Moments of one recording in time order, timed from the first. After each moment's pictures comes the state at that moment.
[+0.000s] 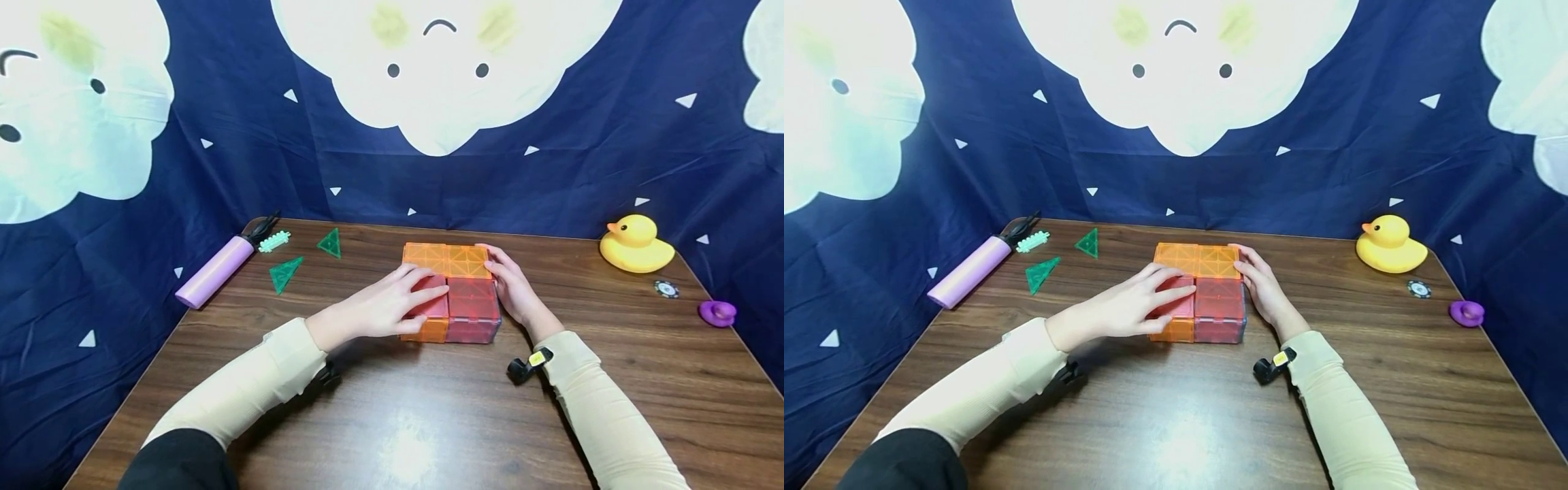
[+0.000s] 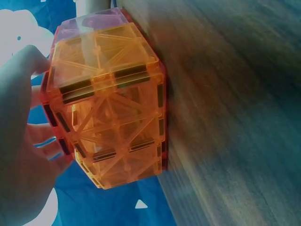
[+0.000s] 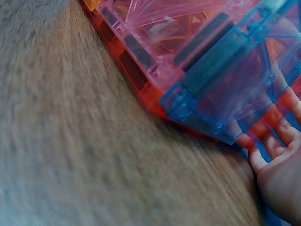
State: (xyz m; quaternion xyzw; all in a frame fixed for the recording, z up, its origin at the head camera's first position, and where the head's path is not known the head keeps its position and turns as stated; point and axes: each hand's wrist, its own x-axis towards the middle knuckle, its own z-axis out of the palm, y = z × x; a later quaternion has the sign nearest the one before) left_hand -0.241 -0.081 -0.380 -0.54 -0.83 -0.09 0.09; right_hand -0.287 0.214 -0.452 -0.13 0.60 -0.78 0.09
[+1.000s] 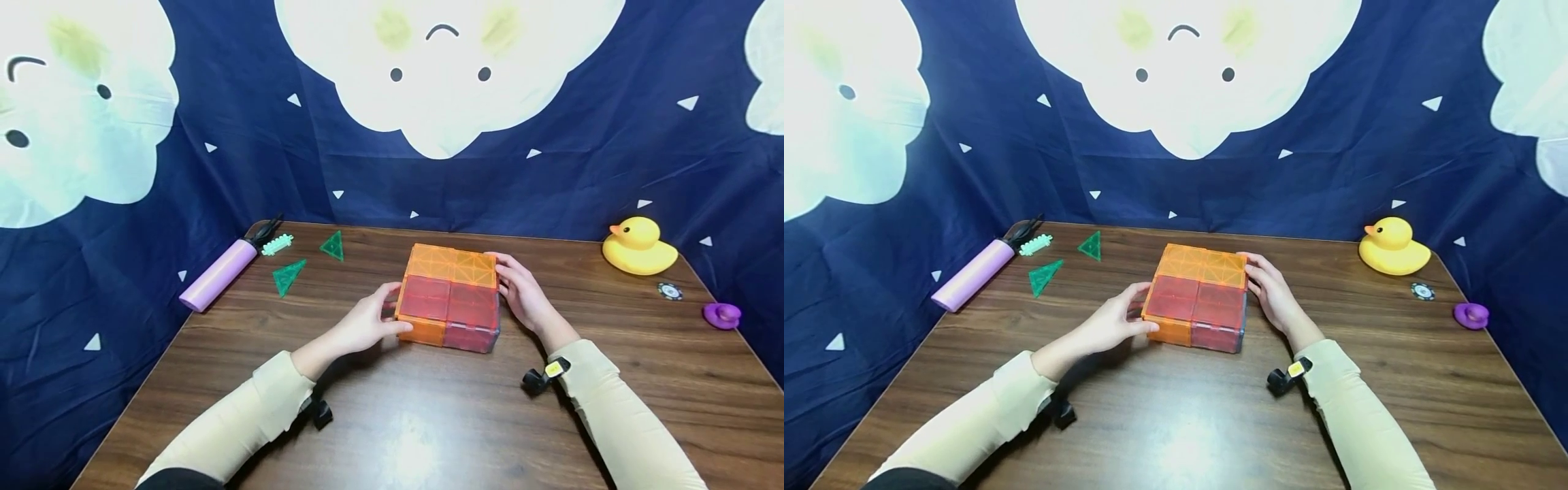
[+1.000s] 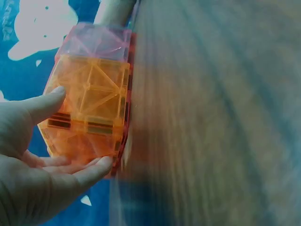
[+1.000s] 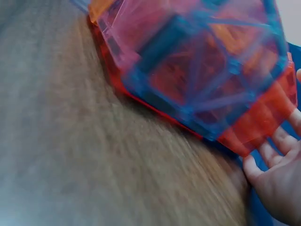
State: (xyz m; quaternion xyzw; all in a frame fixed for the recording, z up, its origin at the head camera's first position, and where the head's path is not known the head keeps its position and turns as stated) left_hand -0.219 -0.107 -0.416 -0.22 -0.85 -0.46 -0.11; right_hand -0.273 0.225 -0.447 -0.14 0.60 -0.79 0.08
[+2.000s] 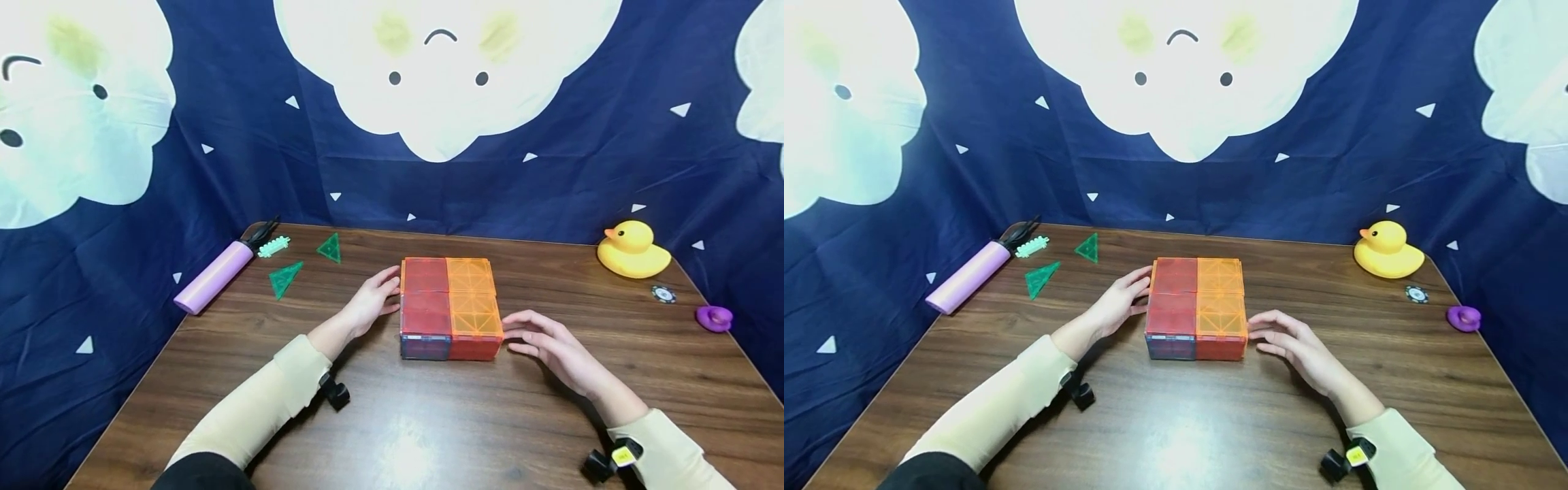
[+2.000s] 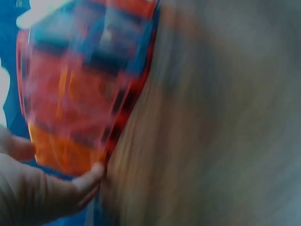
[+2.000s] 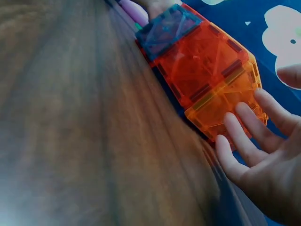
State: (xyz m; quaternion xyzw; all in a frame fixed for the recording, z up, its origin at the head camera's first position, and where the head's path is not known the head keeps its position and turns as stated) left_hand -0.258 -0.088 -0.431 -0.04 -0.68 -0.71 -0.18; right_hand -0.176 0.269 -0.438 -0.25 0.62 -0.72 0.17
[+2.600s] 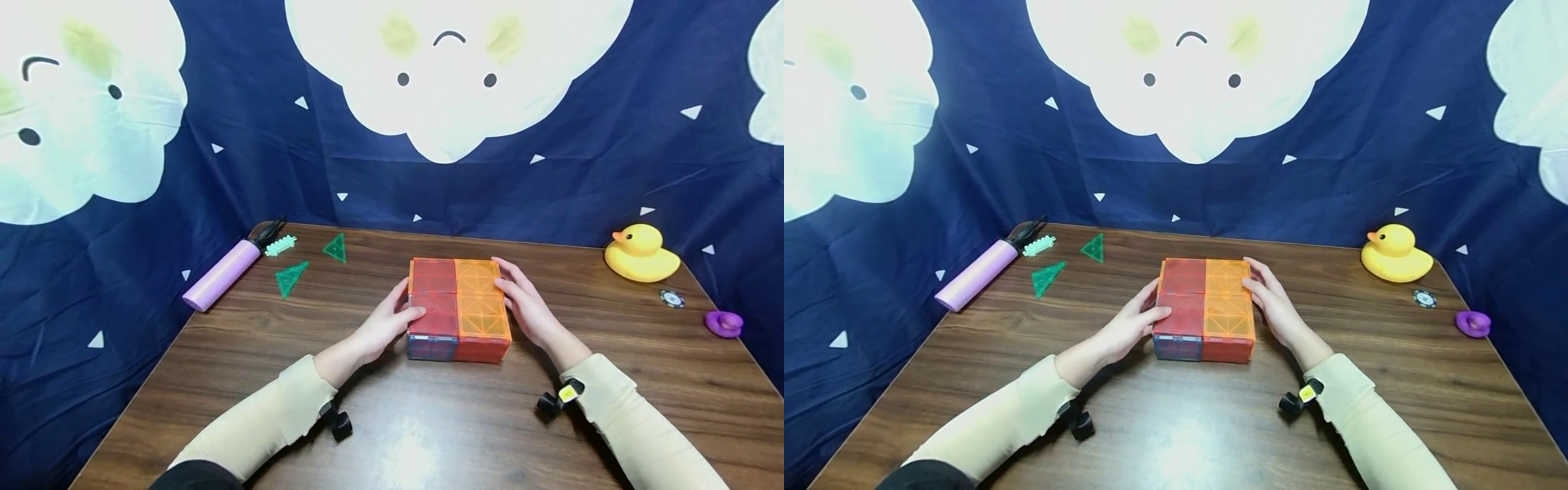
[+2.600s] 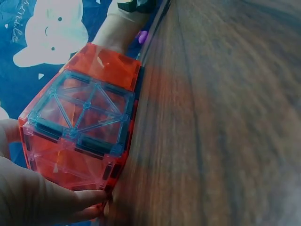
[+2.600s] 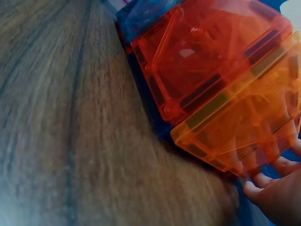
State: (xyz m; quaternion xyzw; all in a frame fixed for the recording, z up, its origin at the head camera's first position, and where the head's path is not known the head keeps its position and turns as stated) left_hand -0.211 -0.074 -0.422 -0.08 -0.68 -0.70 -0.17; right_hand -0.245 0.214 -0.431 -0.11 0.68 -0.72 0.08
